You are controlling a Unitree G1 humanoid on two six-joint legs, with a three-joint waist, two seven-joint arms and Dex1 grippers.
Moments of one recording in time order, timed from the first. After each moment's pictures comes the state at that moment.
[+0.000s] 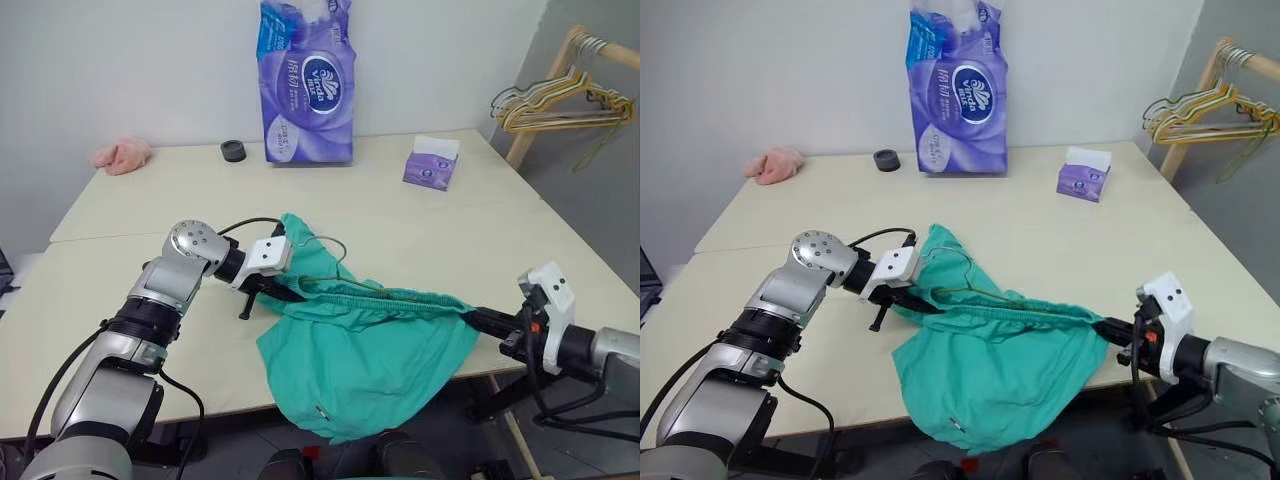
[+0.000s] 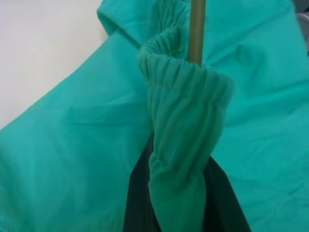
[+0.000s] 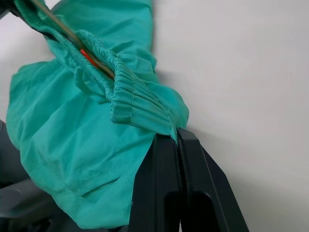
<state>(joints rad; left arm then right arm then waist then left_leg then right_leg) -0.73 0.66 -0.31 0.44 -0.06 0.04 -1.51 -0.01 -0.79 -0.42 -0.72 0.93 1.22 0.52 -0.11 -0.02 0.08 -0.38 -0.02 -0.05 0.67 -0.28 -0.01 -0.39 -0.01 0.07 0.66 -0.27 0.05</state>
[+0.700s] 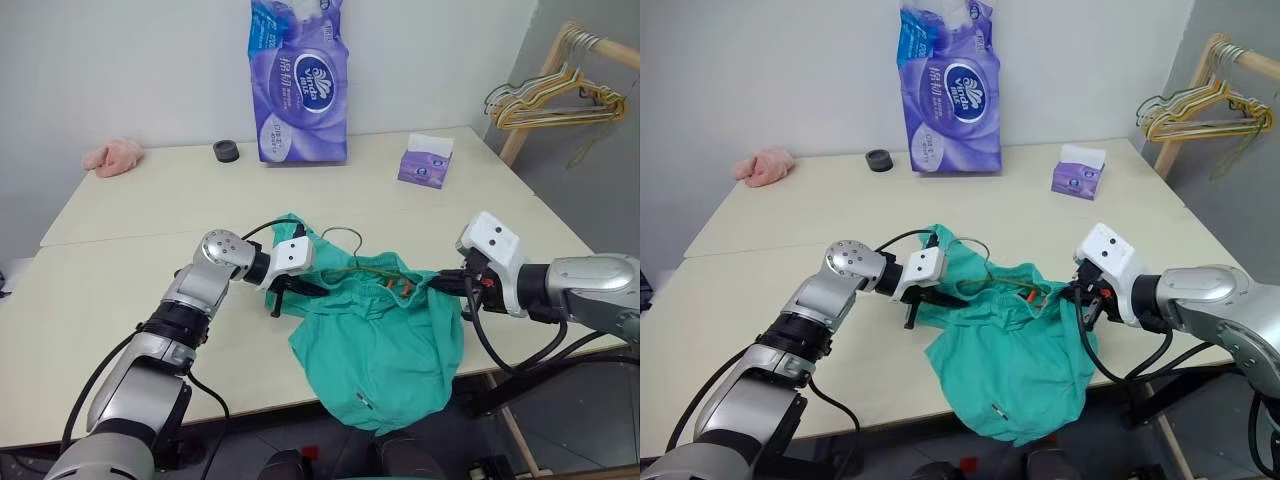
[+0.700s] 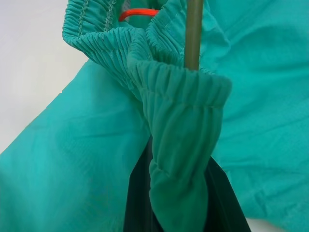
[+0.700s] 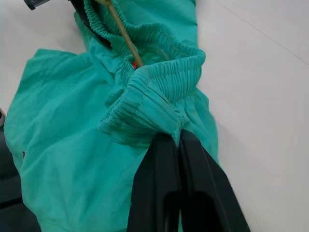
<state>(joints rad) -0.73 0.53 -0.31 0.47 -0.02 0.02 -1.38 -0.46 -1.00 0.02 -0.66 0.80 1.20 0.57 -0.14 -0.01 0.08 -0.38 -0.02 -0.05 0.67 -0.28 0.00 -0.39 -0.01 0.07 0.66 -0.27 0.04</state>
